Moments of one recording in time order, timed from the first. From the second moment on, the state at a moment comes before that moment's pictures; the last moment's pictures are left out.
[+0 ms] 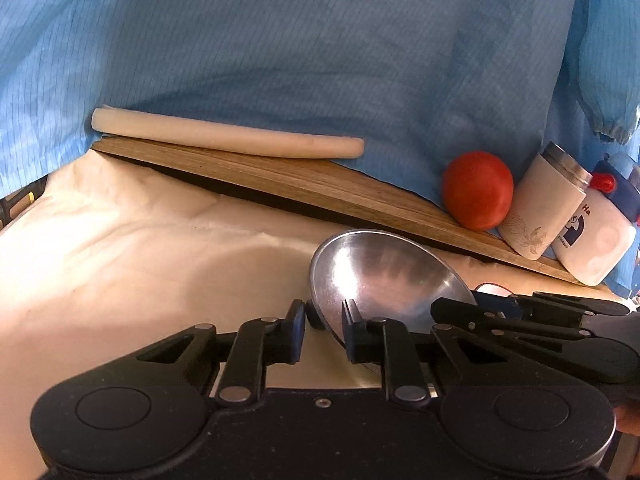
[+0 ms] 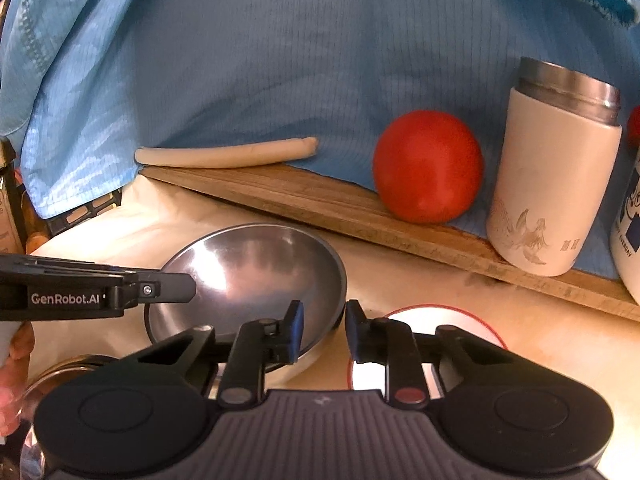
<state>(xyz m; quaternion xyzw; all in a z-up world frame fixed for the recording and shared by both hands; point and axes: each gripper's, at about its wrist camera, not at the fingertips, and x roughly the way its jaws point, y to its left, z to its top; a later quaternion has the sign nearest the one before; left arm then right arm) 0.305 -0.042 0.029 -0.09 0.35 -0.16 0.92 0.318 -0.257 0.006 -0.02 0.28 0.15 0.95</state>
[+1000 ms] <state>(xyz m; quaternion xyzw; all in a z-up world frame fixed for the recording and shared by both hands) 0.242 -0.068 0.080 -0.12 0.29 -0.15 0.94 0.249 -0.307 0.050 0.09 0.23 0.13 0.96</state>
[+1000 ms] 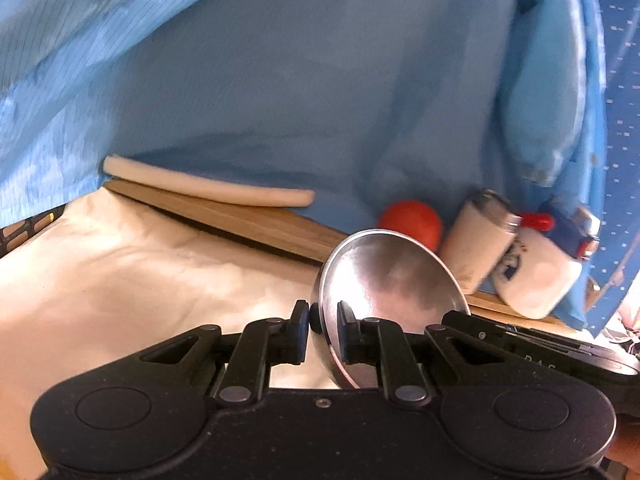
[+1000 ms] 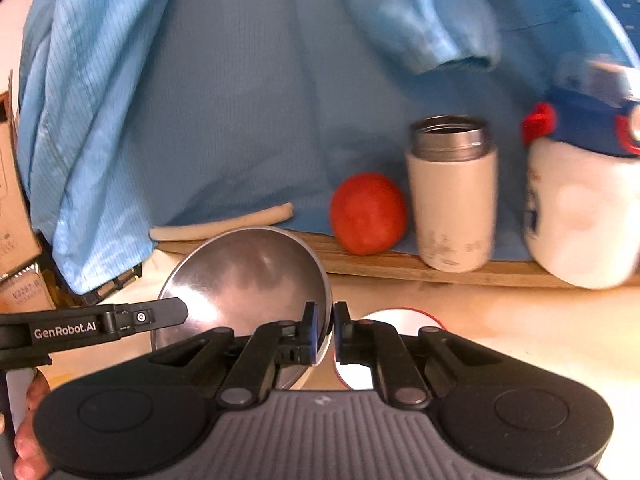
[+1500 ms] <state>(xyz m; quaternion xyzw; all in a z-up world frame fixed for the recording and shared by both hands) 0.167 -0.152 0.081 -0.10 0.31 -0.24 0.91 0.127 -0.392 0.043 0.14 0.21 0.03 0.97</state>
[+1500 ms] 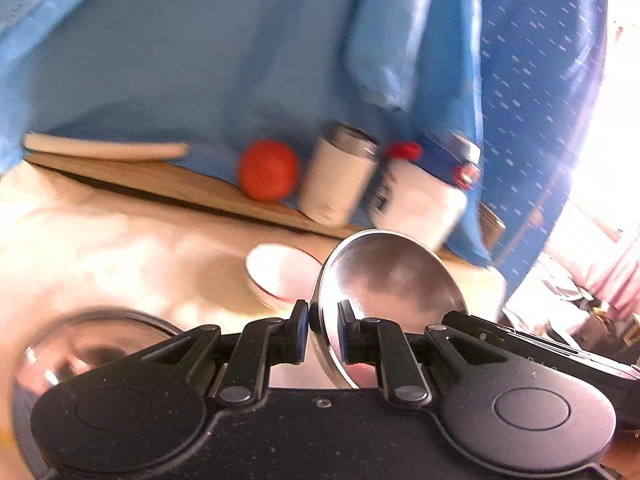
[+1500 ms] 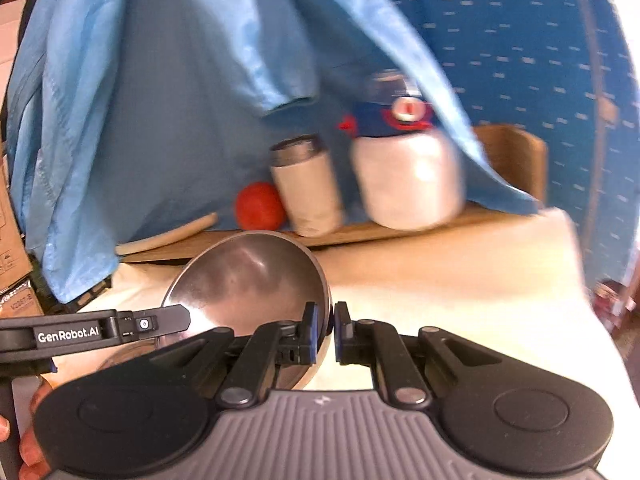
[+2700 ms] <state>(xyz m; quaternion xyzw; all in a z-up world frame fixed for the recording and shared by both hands) 0.107 -0.208 0.039 -0.02 0.40 -0.23 0.89 0.062 -0.443 -0.014 0.19 0.23 0.04 0.96</state>
